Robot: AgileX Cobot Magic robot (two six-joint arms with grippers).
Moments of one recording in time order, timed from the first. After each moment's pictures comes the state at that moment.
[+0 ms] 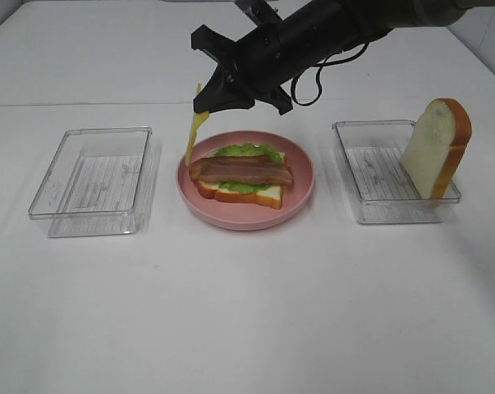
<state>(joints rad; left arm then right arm) -0.26 0.00 -0.50 -0.04 1.06 0.00 0.41 2.21 -1.74 1.02 0.79 -0.40</state>
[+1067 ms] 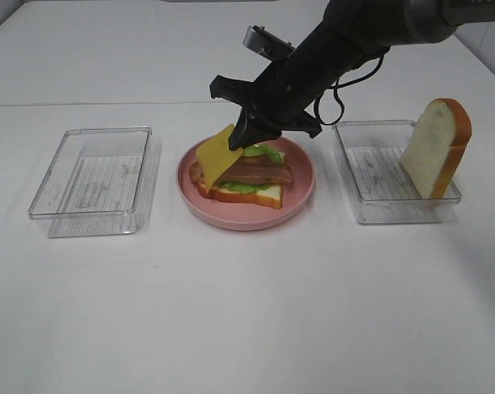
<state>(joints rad) -0.26 0.00 -0.50 -0.04 1.06 0.00 0.41 2.24 -1.71 0.68 0.74 -0.16</state>
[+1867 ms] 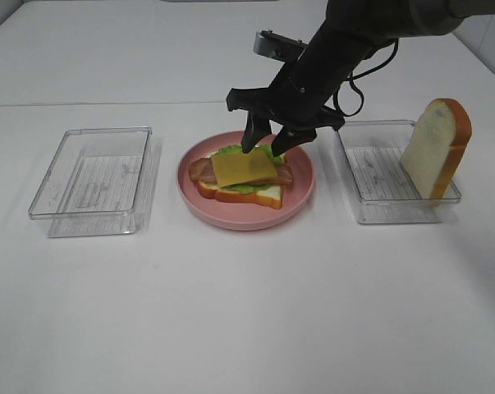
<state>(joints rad) -0.26 0.00 -0.50 -0.04 1.06 0.00 0.41 2.22 -1.71 0.45 0.77 -0.06</state>
